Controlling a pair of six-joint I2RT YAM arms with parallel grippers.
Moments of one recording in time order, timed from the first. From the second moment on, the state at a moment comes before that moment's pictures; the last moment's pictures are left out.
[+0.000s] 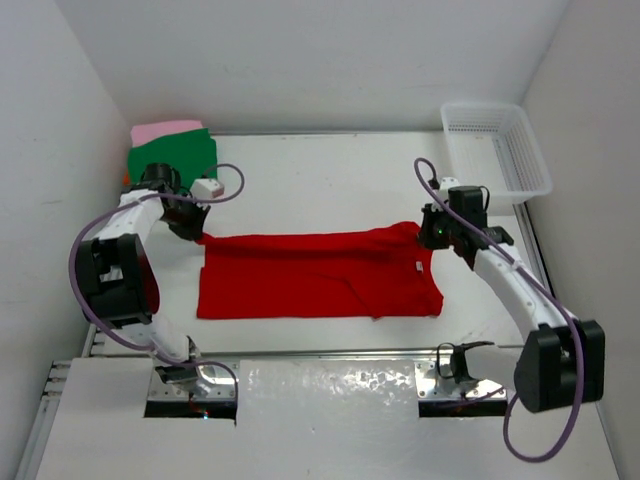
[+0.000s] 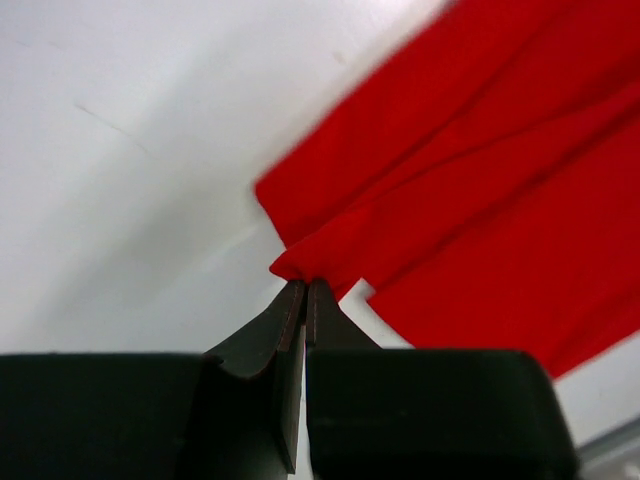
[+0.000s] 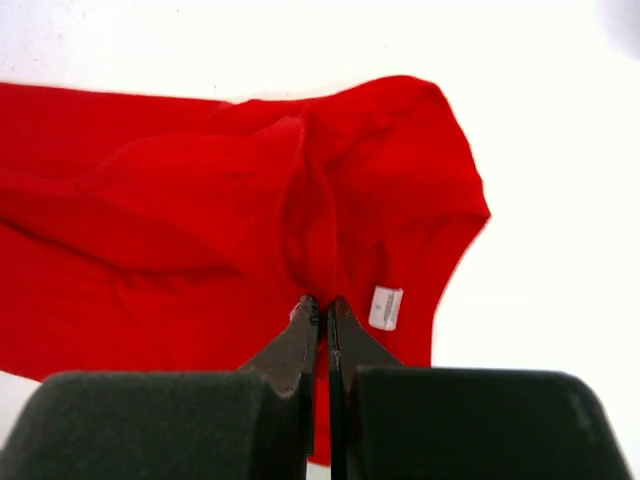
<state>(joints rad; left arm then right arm) 0.19 1.66 1.19 -0.77 0.36 0.76 0.15 1.24 0.80 -0.36 -0.18 0.10</state>
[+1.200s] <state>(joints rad) 0.07 1.76 1.34 -0.54 0.14 0.68 0.11 1.54 1.11 -0.36 -0.11 0.05</state>
